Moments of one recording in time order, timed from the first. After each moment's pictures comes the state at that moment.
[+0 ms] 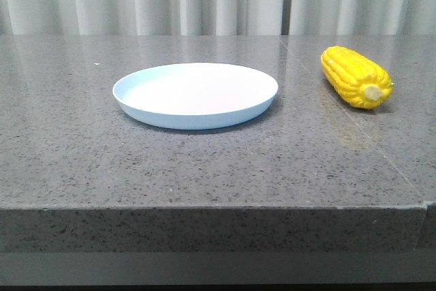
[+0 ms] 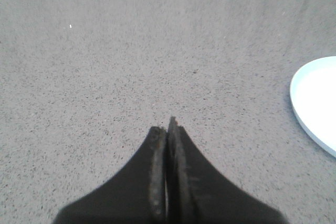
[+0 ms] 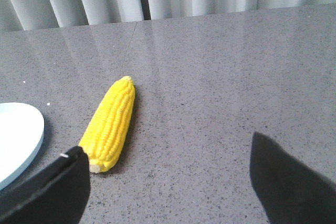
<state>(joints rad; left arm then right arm) -0.17 0.67 -0.62 0.17 0.42 -0.13 0.00 0.43 -0.49 0.08 0.36 0.09</state>
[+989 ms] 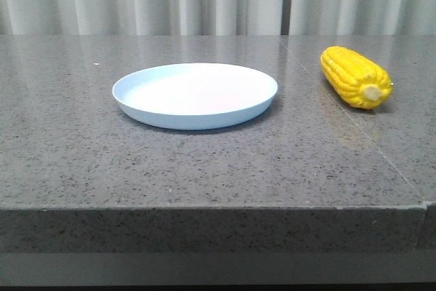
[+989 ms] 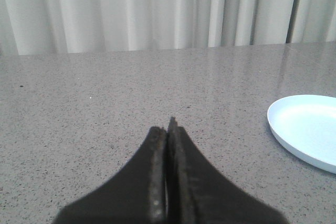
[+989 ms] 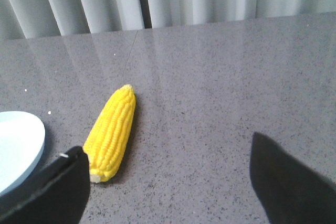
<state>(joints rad) -0.17 0.15 -0.34 0.17 0.36 -0.13 0.00 0.43 -0.49 0.08 0.33 0.09</state>
